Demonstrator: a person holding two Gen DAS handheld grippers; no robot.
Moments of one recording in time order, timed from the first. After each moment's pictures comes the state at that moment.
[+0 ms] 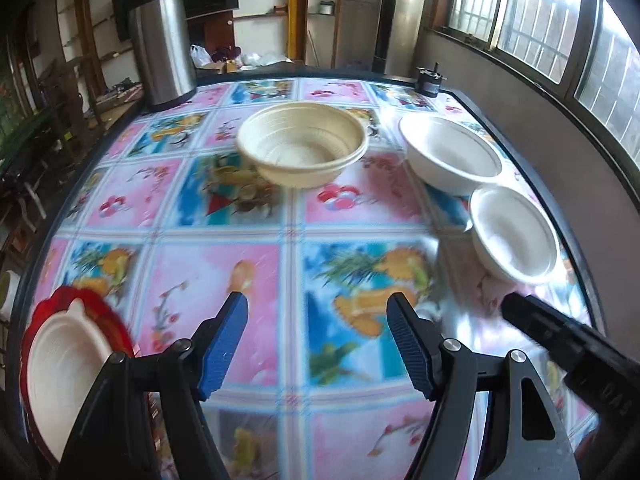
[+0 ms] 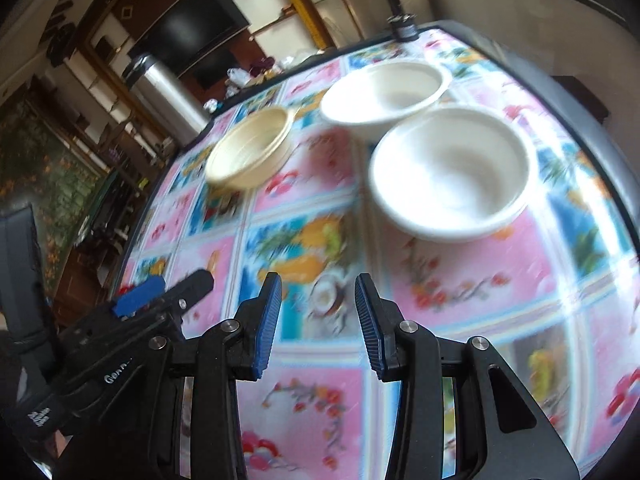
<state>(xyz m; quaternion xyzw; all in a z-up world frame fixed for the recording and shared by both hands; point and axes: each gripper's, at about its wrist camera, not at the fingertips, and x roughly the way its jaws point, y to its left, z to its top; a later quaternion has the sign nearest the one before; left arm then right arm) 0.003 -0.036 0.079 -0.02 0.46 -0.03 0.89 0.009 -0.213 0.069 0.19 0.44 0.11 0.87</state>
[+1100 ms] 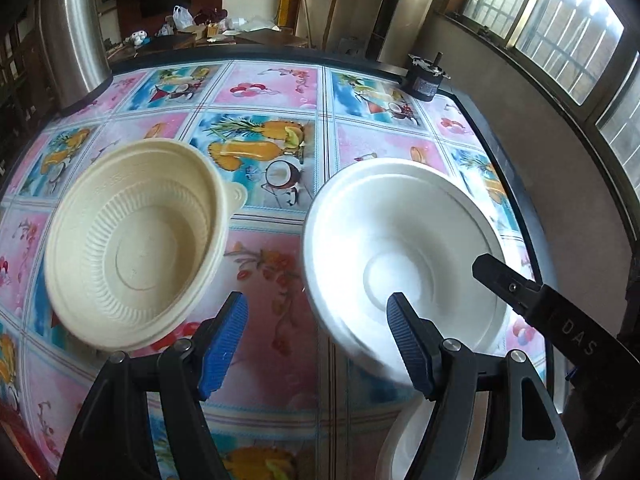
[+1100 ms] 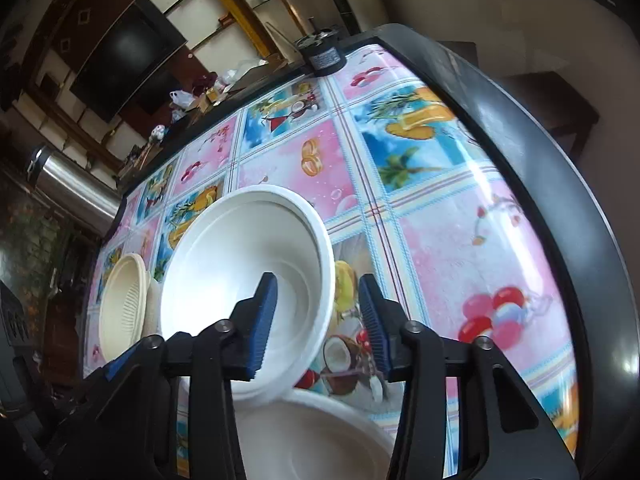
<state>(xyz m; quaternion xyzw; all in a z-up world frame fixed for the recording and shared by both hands) 0.164 -0.130 0.051 -0.07 0.51 -0.04 0.86 0.212 -0.319 0.045 0.21 0.47 0.04 0.86</state>
